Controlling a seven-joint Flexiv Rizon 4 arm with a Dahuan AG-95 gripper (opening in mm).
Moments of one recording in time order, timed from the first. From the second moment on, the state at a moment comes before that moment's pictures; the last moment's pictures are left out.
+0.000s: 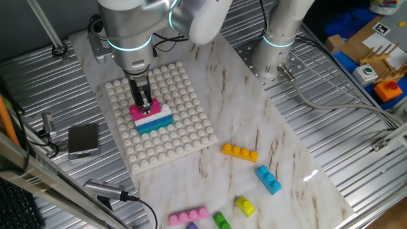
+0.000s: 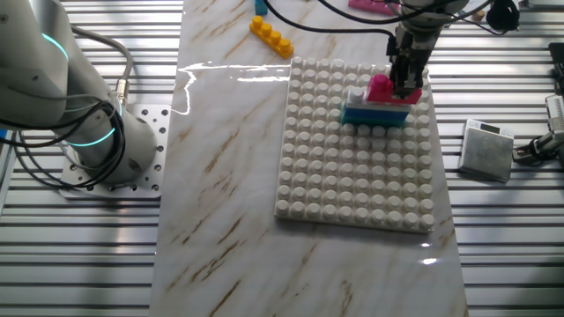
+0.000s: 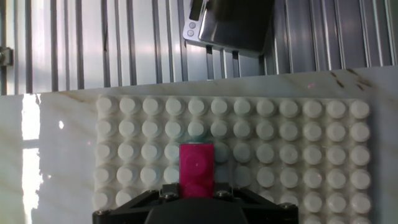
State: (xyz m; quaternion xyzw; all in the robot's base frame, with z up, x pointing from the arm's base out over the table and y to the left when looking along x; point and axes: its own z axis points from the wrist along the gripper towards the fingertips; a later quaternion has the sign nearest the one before) arm 0.575 0.062 0.164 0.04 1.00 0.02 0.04
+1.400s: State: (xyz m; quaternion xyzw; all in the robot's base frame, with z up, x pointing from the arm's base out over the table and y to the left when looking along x) arm 0.579 0.060 0.151 0.03 1.00 0.02 0.03
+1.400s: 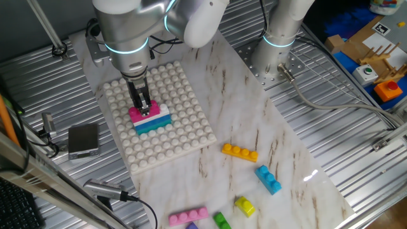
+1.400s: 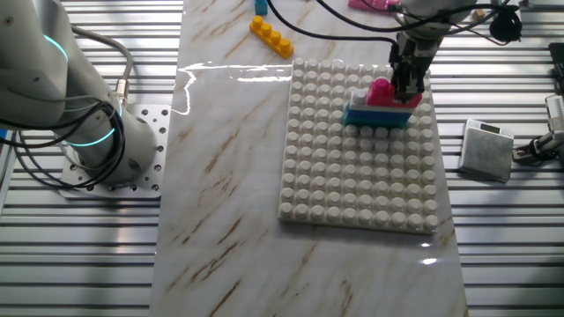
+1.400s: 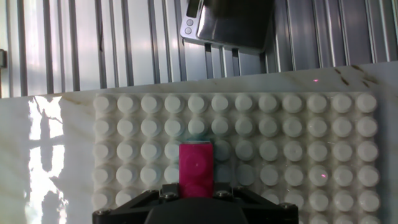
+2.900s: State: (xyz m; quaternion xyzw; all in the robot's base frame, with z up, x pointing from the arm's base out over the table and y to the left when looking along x) arm 0.579 0.064 0.144 -0.02 1.00 0.02 0.03
